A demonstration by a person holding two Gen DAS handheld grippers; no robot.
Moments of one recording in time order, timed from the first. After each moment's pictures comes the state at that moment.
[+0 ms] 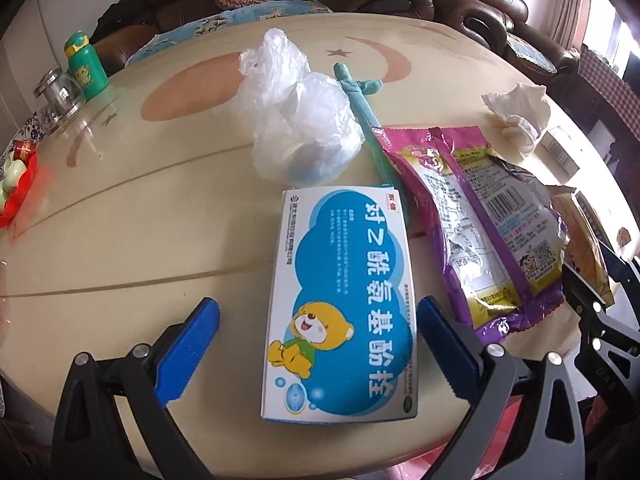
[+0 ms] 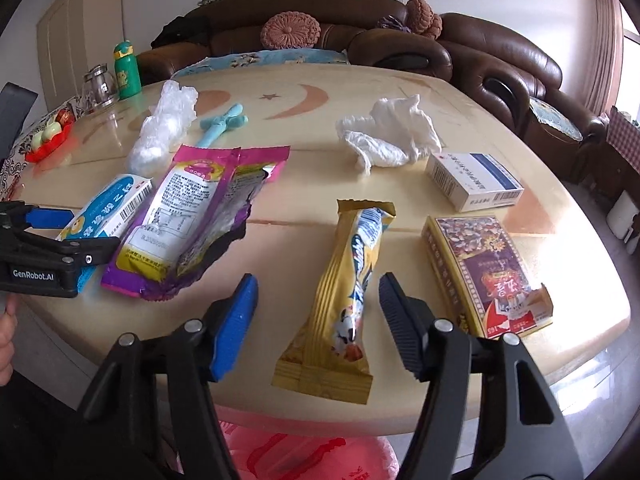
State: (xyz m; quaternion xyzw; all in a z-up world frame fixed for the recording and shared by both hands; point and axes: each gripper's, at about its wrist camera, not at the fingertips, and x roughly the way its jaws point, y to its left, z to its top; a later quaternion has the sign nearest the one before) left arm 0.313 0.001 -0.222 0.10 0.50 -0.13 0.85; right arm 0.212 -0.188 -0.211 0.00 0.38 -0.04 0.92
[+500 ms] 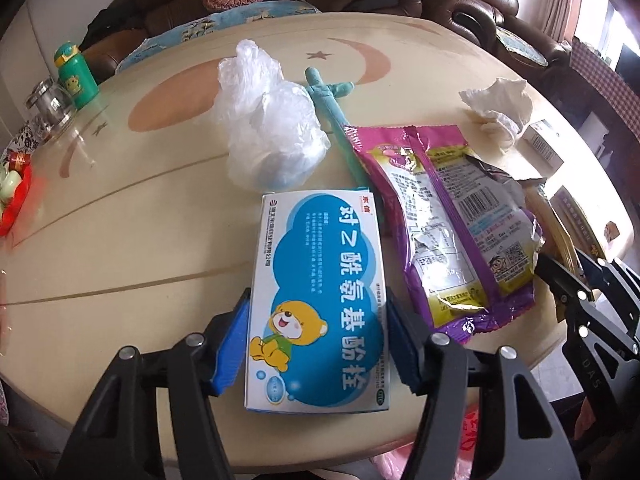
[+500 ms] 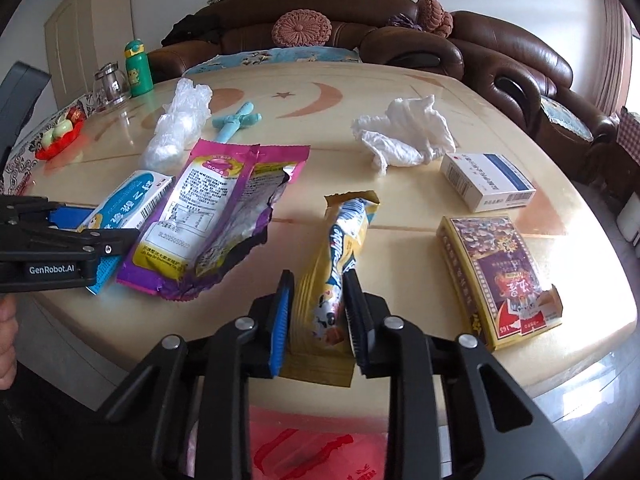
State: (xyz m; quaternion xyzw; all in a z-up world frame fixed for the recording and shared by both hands) left arm 0.303 -0.012 -0.214 0.10 0.50 -0.15 0.85; right arm 0.210 -0.188 -0.209 0.01 0.39 -0.01 0.92
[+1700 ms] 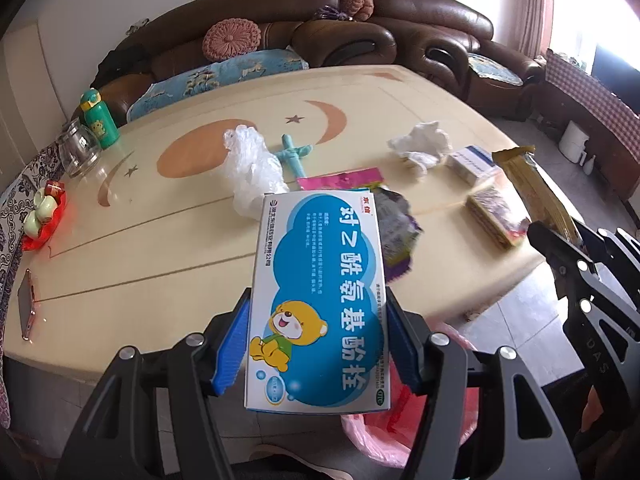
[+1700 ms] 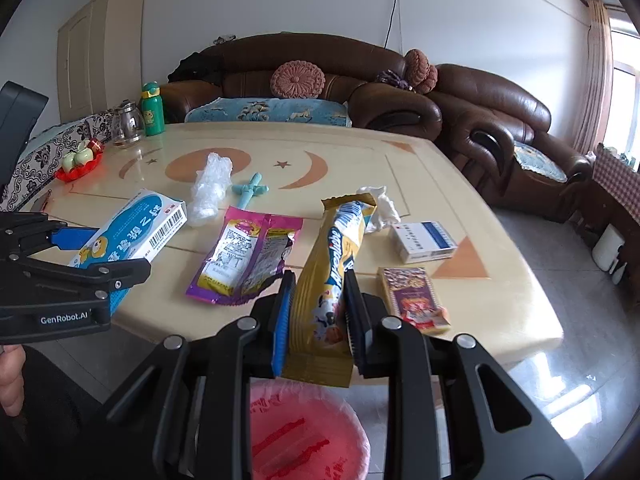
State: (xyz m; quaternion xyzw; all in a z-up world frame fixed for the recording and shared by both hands) left arm 0.194 -0.022 -0.124 0.11 0.43 -0.17 0.88; right arm 0.117 -0.177 -0.113 -0.03 0.31 -0.04 0.95
